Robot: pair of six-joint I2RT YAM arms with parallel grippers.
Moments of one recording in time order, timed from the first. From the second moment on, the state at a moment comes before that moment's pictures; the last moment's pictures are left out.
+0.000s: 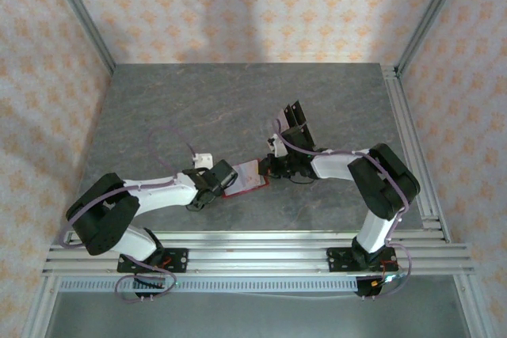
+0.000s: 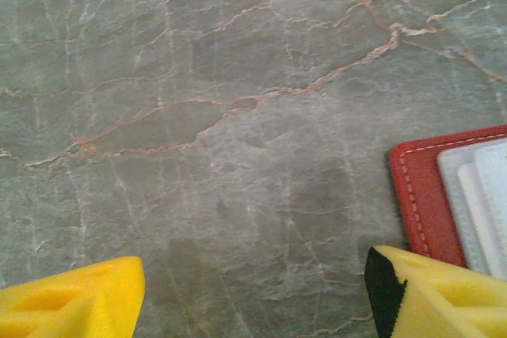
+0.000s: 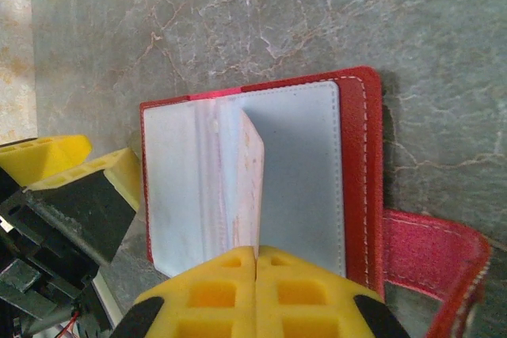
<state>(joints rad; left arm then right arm) -0.74 1.46 0.64 -0.49 -0.57 -0.86 0.59 1.74 0.80 0.08 -0.60 0.67</state>
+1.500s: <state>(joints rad) -0.74 1.48 0.71 -0.39 -0.44 -0.72 0.60 1.64 0.82 0.06 -0.56 0.74</state>
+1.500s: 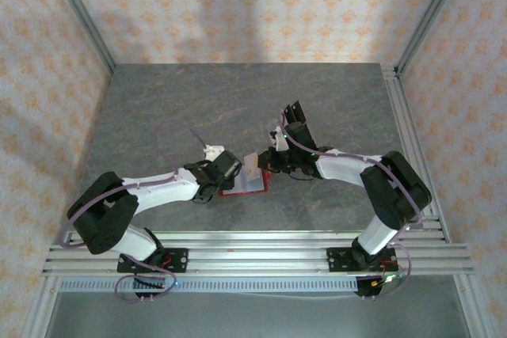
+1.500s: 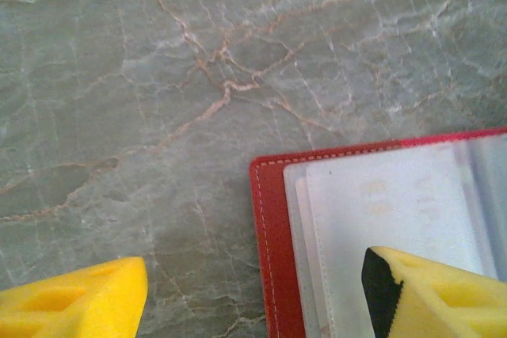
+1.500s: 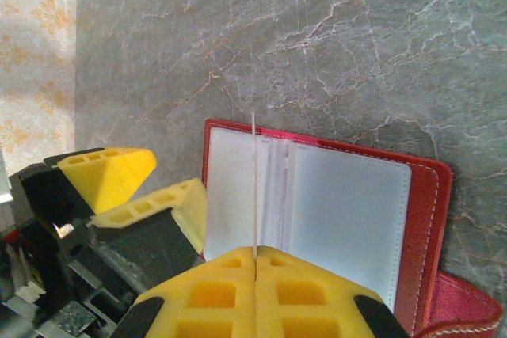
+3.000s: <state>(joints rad) -0.75 1.50 0.68 -0.39 -0.50 -0.75 0.63 1.76 0.71 0.37 -0.62 0.90</state>
